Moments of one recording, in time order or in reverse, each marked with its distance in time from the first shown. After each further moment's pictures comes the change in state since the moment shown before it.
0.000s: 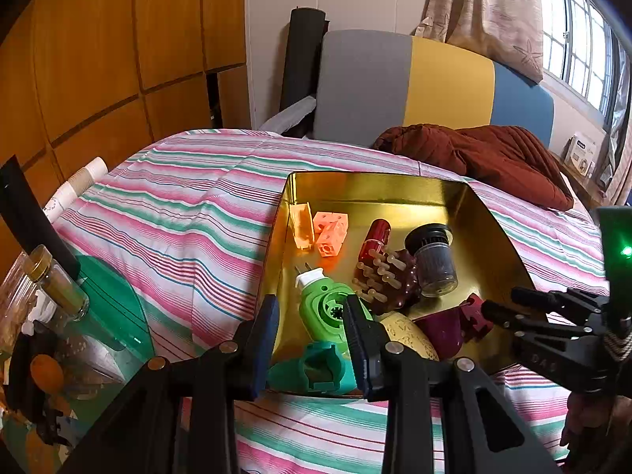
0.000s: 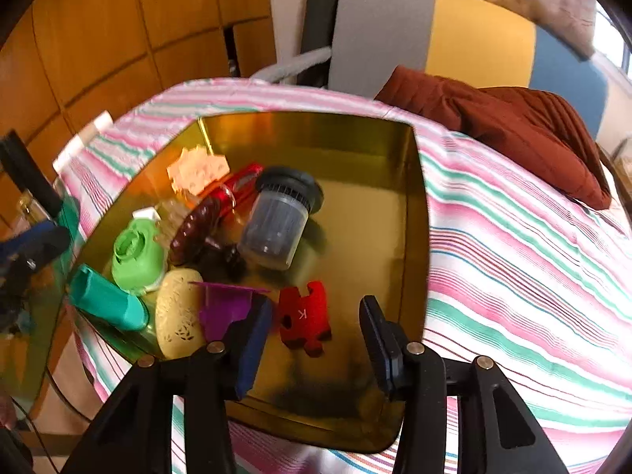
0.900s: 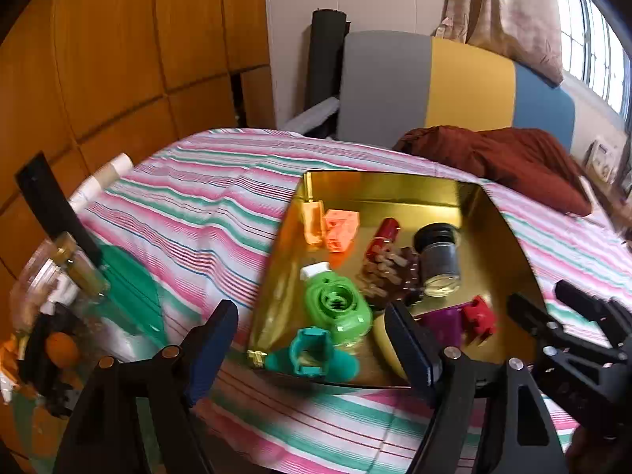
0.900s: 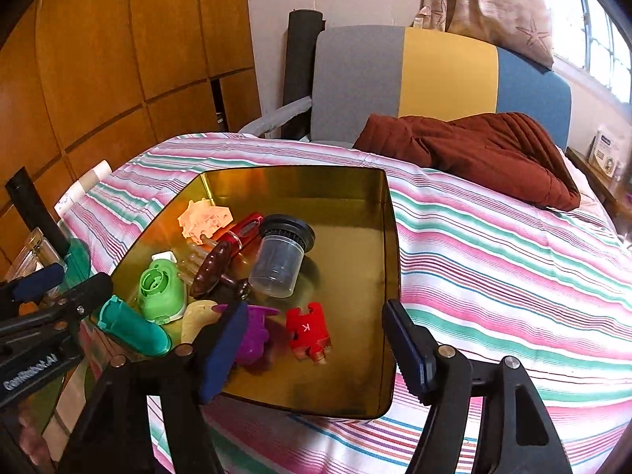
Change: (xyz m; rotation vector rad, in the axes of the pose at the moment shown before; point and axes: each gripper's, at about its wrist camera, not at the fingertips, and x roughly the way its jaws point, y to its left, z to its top) left arm -0.011 -0.019 -0.006 -0.027 -0.009 0.132; right arm -0.041 0.009 -0.011 0.063 -0.177 -0.040
